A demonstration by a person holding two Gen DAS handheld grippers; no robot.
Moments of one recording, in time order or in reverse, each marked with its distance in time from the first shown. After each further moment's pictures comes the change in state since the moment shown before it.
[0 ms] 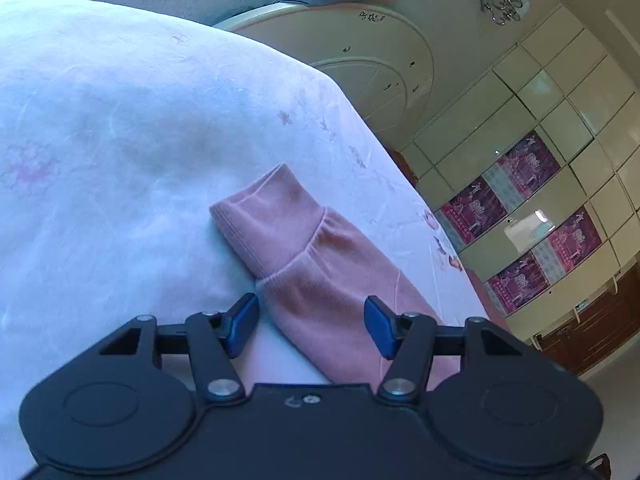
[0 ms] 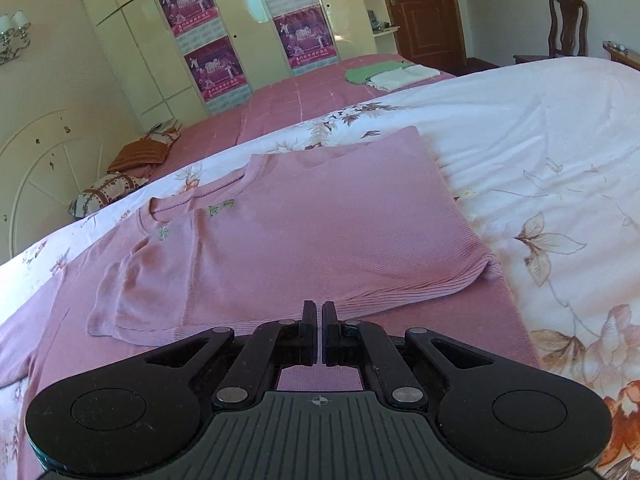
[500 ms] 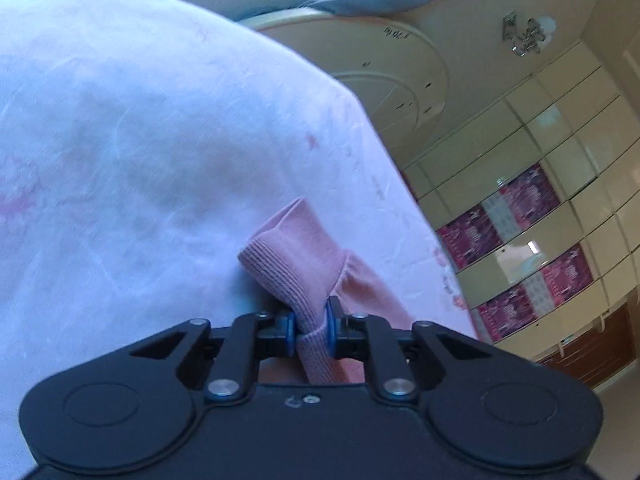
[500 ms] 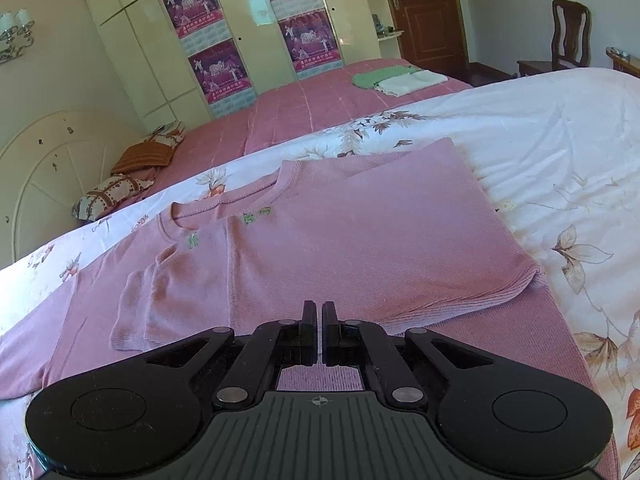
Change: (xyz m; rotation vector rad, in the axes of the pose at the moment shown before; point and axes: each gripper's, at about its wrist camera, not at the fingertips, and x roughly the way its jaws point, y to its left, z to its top) left arm 0.023 0.026 0.016 -0.097 -0.006 -0.019; right arm 0.003 0.036 0.004 -0.009 -0.006 -0.010
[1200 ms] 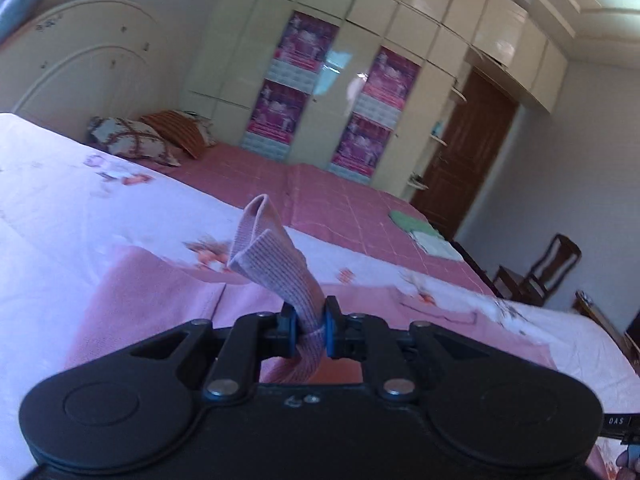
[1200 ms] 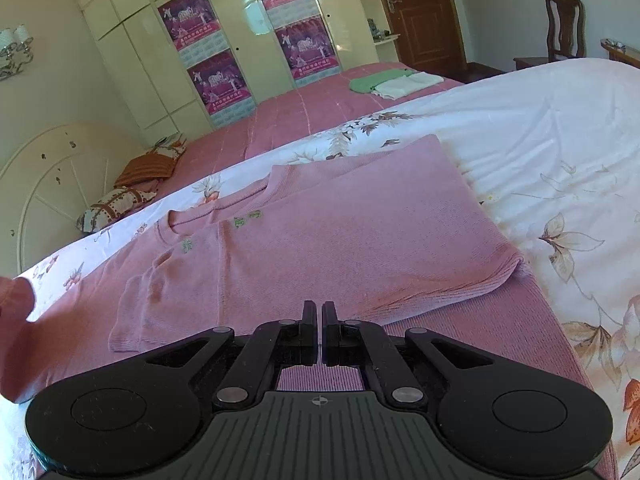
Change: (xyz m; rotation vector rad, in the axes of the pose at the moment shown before) left arm -0.025 -0.272 -0.216 0.760 0.207 -0.361; right arm -0.013 -0.015 -0.007 0.030 -0.027 0.031
